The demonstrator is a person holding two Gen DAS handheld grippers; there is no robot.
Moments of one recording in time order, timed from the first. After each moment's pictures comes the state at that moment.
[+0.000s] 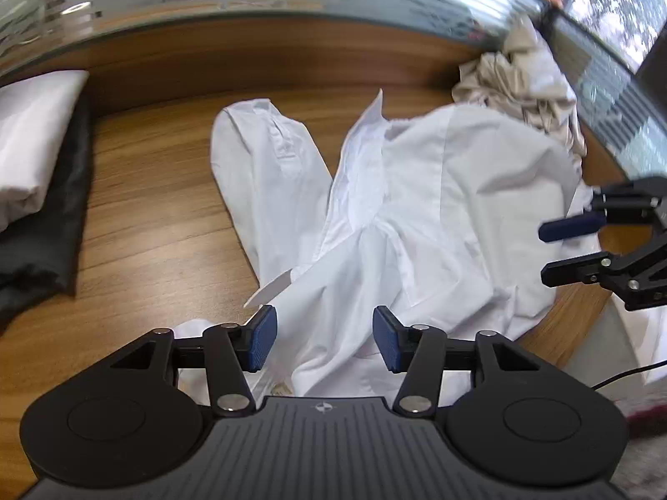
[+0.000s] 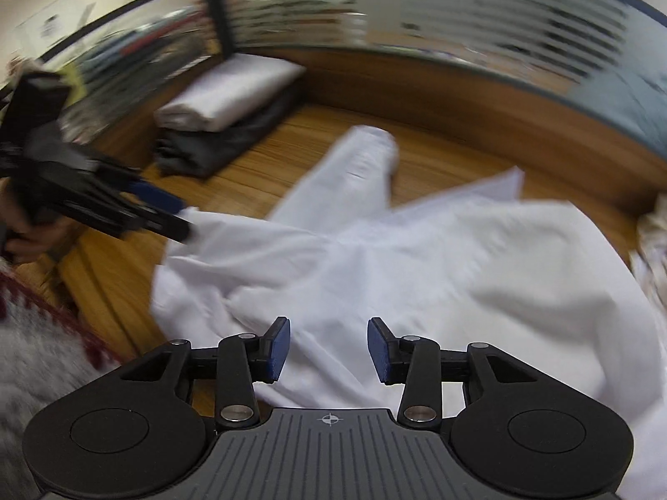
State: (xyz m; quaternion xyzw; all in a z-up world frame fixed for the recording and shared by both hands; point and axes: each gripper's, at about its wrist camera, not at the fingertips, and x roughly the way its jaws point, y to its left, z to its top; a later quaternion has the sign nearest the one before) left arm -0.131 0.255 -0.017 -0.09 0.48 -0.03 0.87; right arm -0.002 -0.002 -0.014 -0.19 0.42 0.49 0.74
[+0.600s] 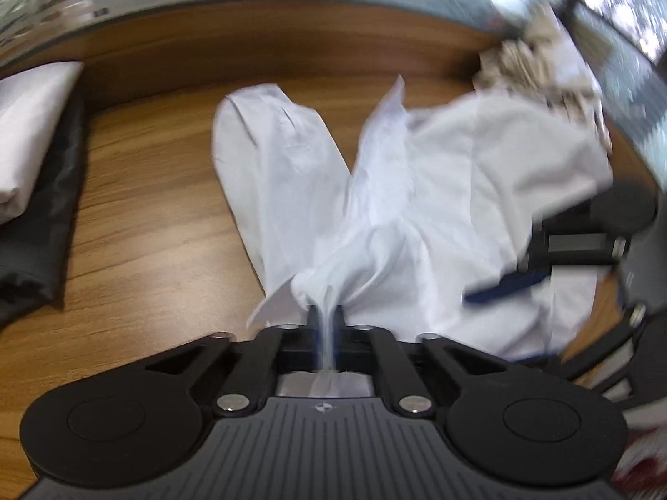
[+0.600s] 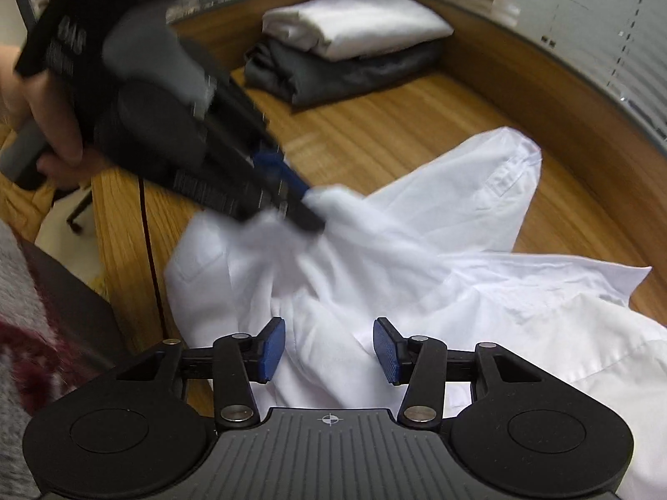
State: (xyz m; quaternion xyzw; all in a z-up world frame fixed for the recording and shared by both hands) left arm -0.106 0.260 -0.048 -0.10 0.47 0.01 0.87; right arm -0.018 0.092 -0.076 -0.33 0.39 0.58 0.64
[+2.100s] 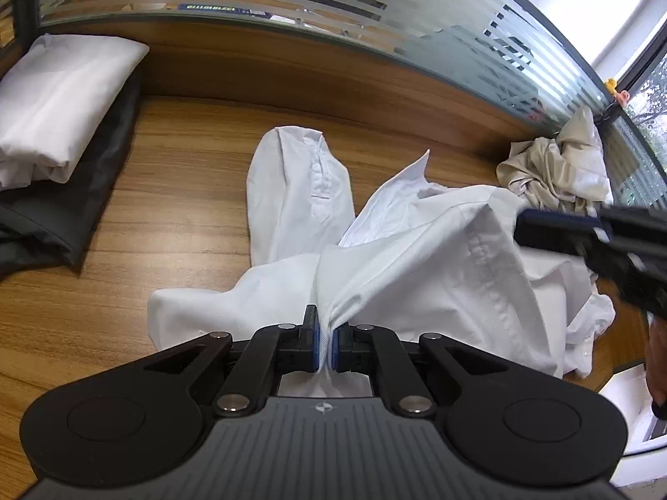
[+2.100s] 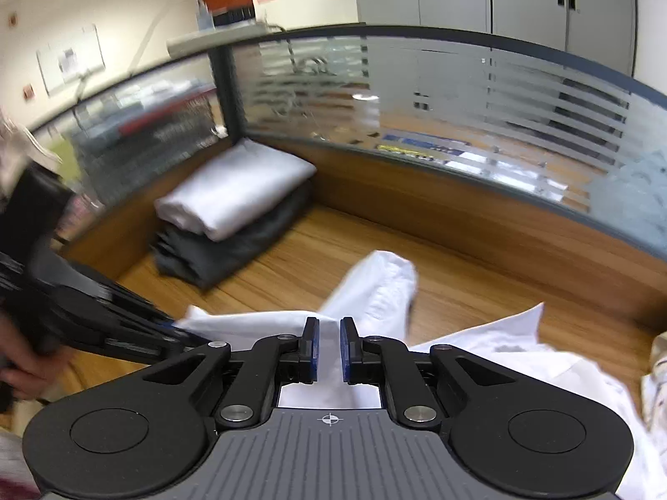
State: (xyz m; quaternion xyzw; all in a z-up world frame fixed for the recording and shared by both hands) left arm -0.102 0.277 0.013 -0.21 0.46 0.06 0.86; right arm 0.030 0.066 0.031 -0.13 0.35 0.51 0.77
